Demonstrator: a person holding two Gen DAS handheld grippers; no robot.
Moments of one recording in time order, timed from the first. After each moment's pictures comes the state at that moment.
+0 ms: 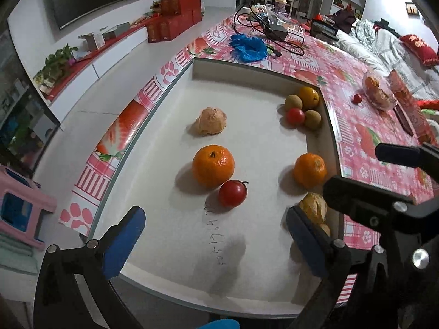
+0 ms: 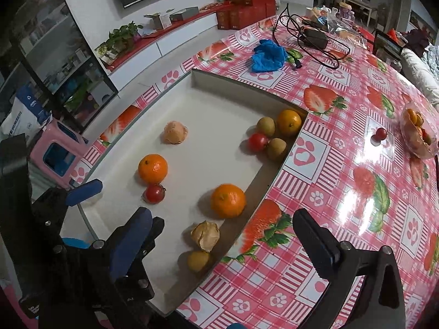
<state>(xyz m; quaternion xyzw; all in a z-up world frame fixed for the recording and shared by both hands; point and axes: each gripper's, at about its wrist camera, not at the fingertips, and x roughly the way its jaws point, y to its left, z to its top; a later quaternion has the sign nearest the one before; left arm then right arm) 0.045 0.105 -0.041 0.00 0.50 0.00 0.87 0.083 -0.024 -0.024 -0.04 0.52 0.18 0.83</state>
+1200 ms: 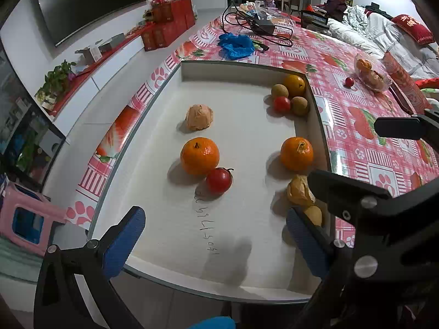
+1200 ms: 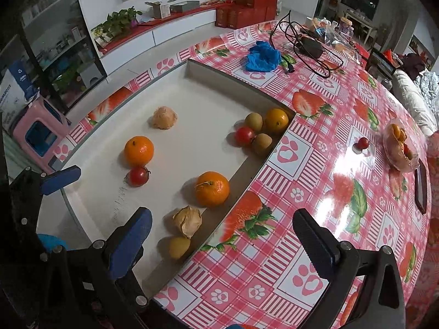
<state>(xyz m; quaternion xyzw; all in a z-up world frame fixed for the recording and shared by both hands) 0.030 0.084 -0.040 0.05 0.49 0.00 0.87 0.070 -0.018 -0.024 -0.12 0.51 0.16 0.84</state>
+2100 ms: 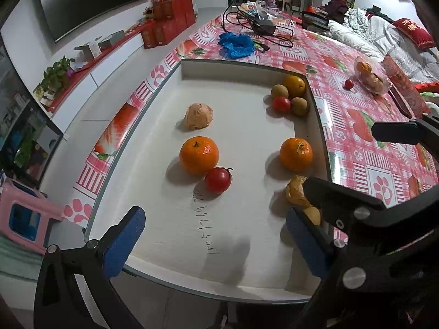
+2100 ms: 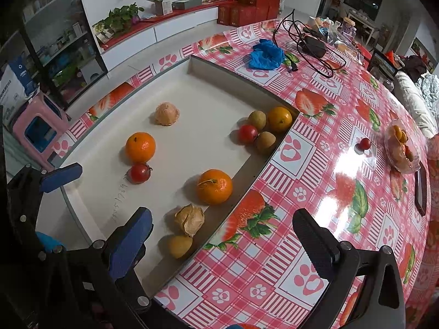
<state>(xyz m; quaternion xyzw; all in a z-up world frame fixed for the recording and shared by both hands) 0.030 0.086 -0.039 0.04 0.49 0.00 0.87 0.068 -0.016 -0.027 -0.12 0.51 0.16 0.84</state>
